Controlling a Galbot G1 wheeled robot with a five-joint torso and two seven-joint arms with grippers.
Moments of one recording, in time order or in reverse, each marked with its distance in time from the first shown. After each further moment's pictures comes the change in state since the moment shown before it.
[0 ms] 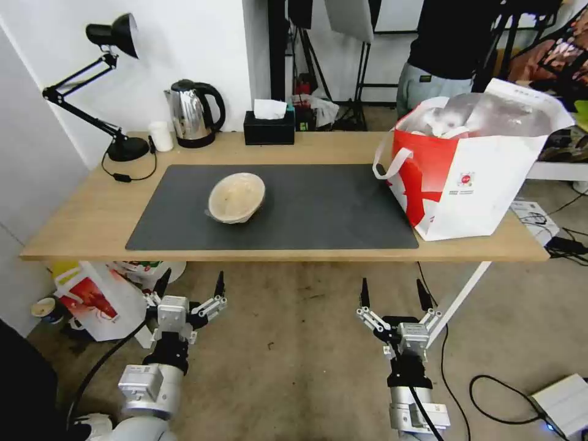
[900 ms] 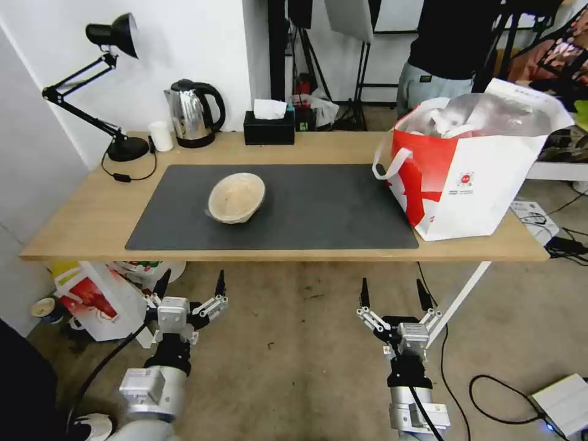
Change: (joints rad) left arm 0.056 -0.046 0.121 -0.051 -0.017 -0.125 -0.157; right arm 0.000 0.000 0.000 0.000 0.000 0.000 0.000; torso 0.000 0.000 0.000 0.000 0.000
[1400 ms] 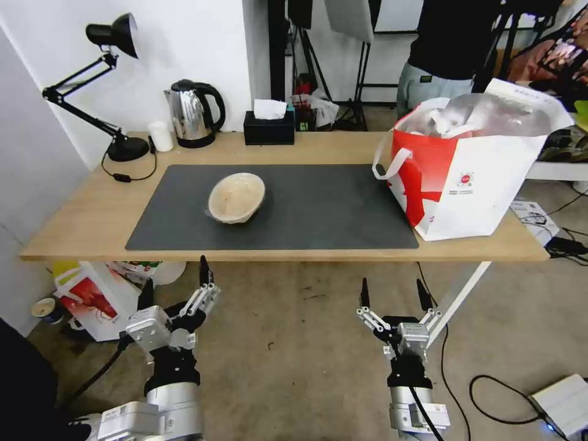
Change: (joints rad) left arm 0.061 -0.032 0.131 -0.095 -0.163 -0.013 -0.173; right arm 0.000 0.000 0.000 0.000 0.000 0.000 0.000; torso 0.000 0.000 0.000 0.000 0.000
